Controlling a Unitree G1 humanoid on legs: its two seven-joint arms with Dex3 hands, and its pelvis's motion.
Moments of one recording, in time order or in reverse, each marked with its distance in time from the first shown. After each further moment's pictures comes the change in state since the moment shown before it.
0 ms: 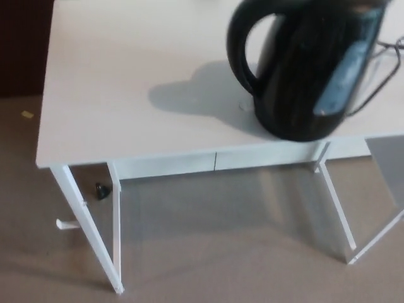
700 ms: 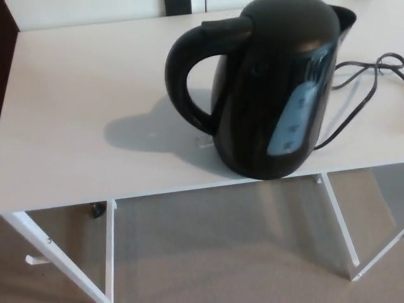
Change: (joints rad) left_arm -0.004 -0.013 0.004 0.011 -0.007 0.000 -0.011; right_arm -0.018 -0.012 0.001 0.019 0.001 -0.008 -0.007
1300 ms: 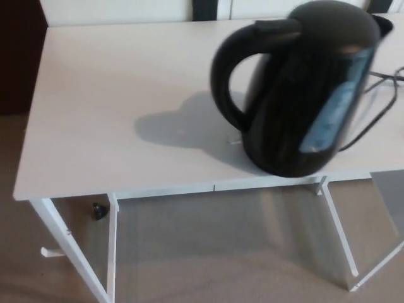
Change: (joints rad) left_arm 0.001 0.016 -0.004 0.002 0.000 0.000 0.008; right_arm 0.004 0.014 0.011 0.014 -0.002 -0.006 -0.005
